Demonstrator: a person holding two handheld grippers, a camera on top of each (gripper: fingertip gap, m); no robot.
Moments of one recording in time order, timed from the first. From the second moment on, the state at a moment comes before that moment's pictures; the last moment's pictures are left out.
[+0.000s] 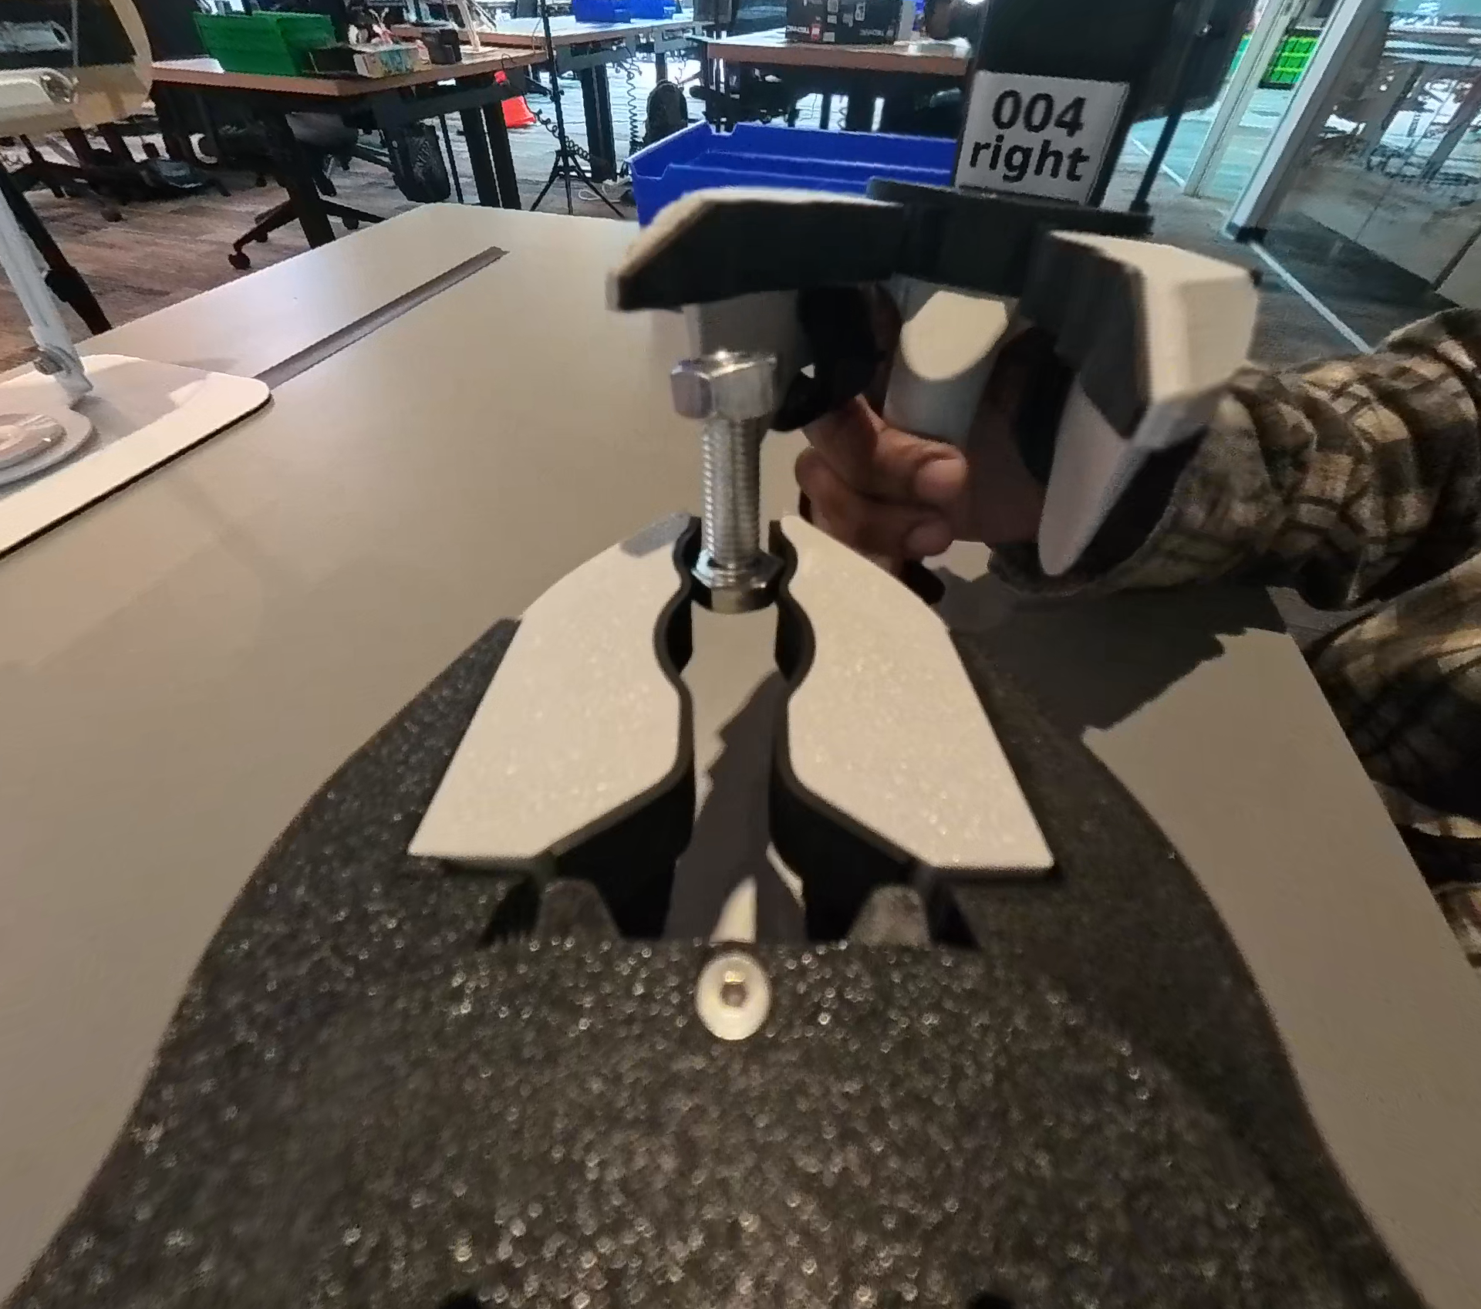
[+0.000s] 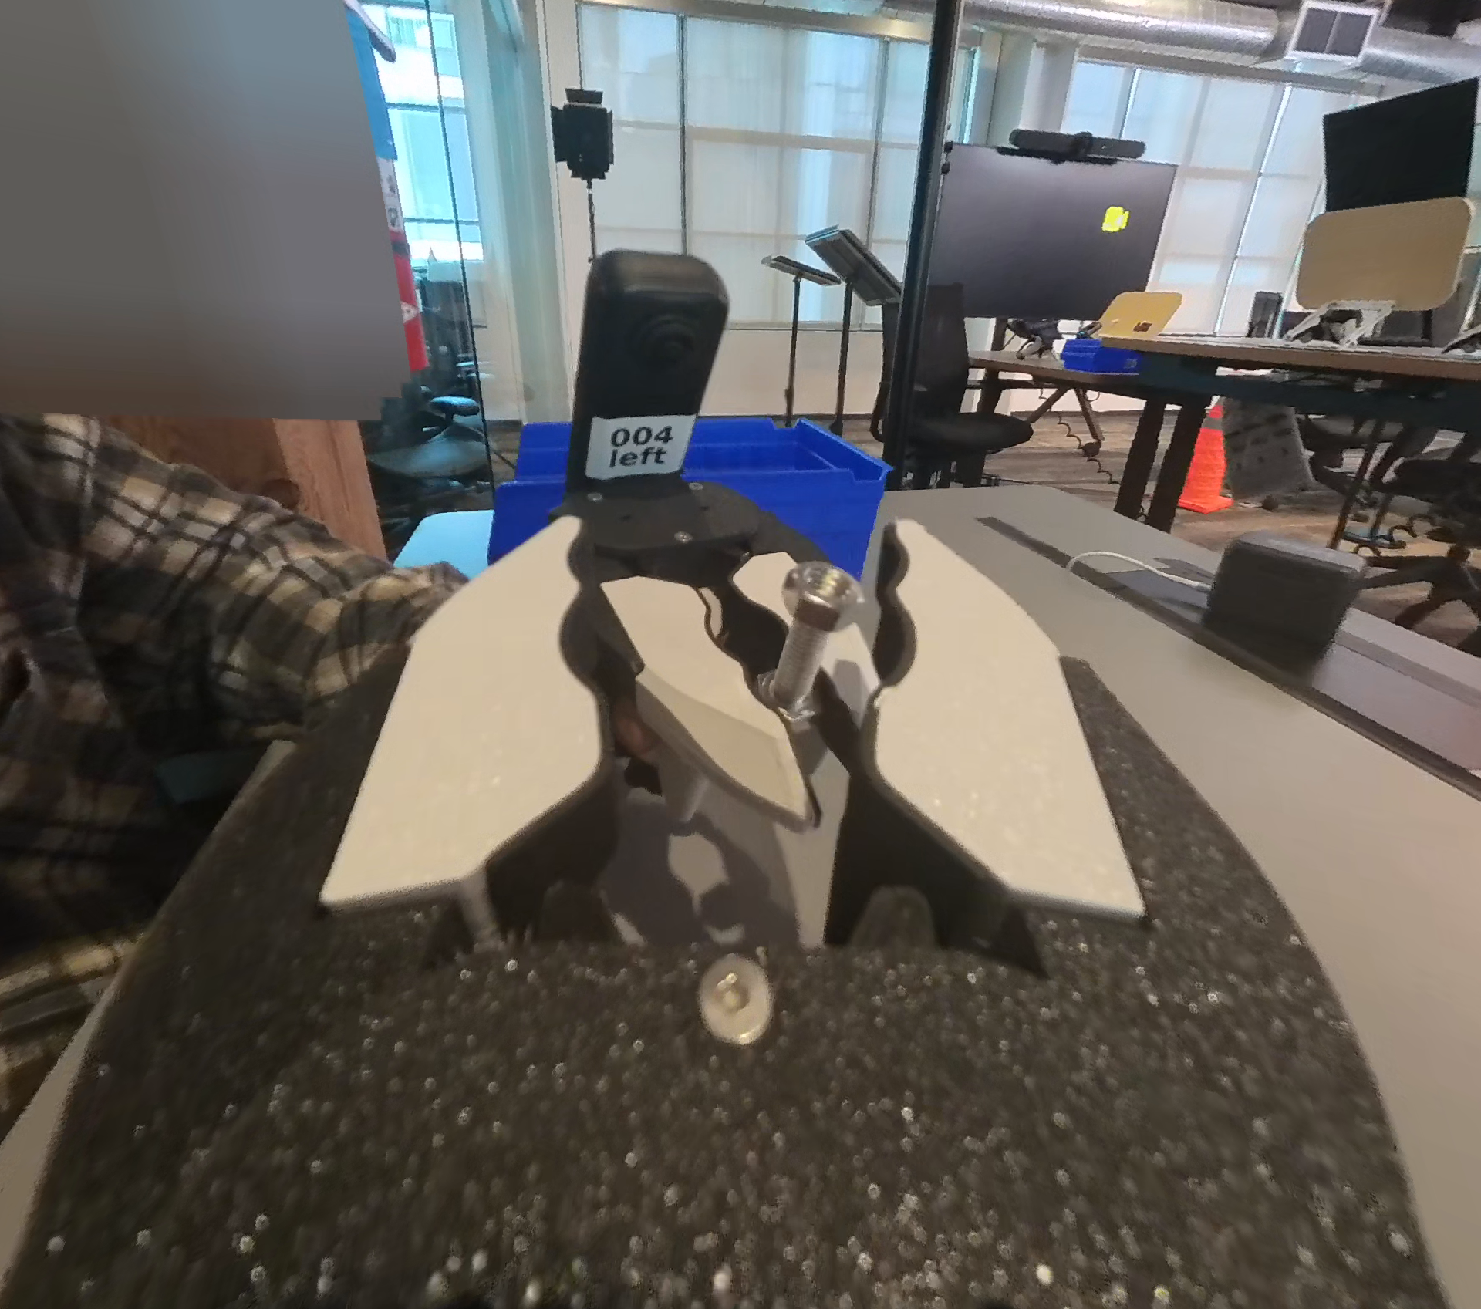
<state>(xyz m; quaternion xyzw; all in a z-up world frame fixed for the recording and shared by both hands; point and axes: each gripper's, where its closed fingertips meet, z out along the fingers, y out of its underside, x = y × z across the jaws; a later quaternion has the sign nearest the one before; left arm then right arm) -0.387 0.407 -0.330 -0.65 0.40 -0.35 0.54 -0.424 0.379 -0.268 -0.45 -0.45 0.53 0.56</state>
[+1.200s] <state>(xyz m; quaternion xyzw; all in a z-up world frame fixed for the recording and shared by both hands) -0.388 0.407 -0.326 -0.65 0.39 -0.36 0.54 -0.423 0.378 -0.279 -0.47 -0.46 0.54 0.52</state>
